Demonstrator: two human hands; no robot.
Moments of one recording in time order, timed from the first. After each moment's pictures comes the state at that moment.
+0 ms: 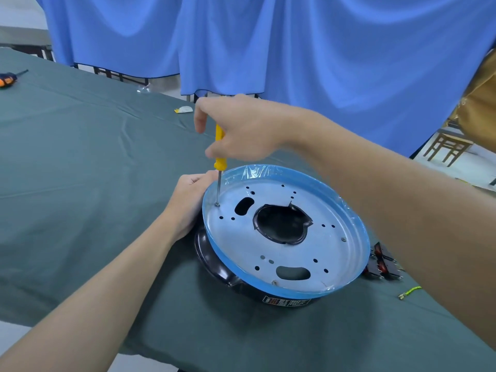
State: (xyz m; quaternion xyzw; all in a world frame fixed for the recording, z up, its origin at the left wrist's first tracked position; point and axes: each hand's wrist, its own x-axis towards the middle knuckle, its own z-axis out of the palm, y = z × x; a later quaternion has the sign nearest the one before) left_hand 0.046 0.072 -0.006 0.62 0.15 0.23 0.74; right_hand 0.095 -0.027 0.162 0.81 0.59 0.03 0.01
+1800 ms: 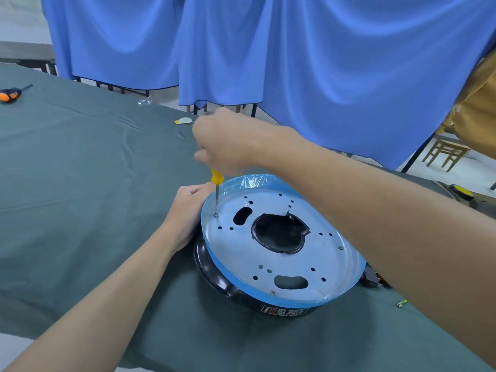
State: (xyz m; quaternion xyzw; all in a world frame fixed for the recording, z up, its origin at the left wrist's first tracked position) left_hand 0.046 0.074 -0.010 0.61 0.14 0.23 0.75; right_hand 0.079 -0.012 0.159 0.81 0.56 0.09 0.13
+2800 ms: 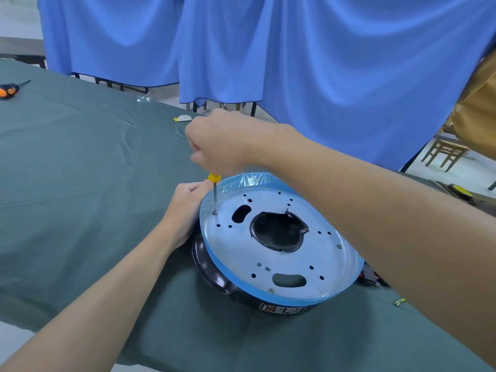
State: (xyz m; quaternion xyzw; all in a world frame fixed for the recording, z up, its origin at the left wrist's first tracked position) left_hand 0.047 0.075 -0.011 0.61 0.14 0.24 0.74; right_hand 0.080 -0.011 0.159 0.80 0.59 0.09 0.13
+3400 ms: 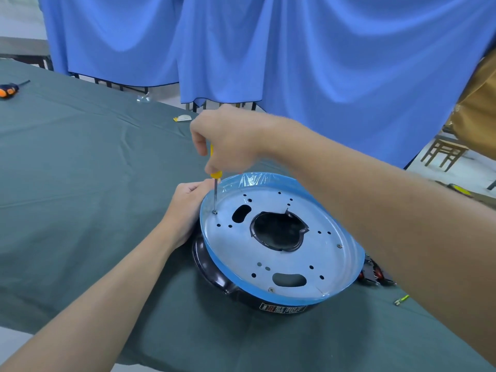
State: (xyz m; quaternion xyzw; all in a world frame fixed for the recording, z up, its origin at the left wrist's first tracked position) left_hand 0.048 0.073 -0.010 0.61 0.14 0.24 0.74; right_hand 0.083 -0.014 0.165 0.82 0.57 0.02 0.11
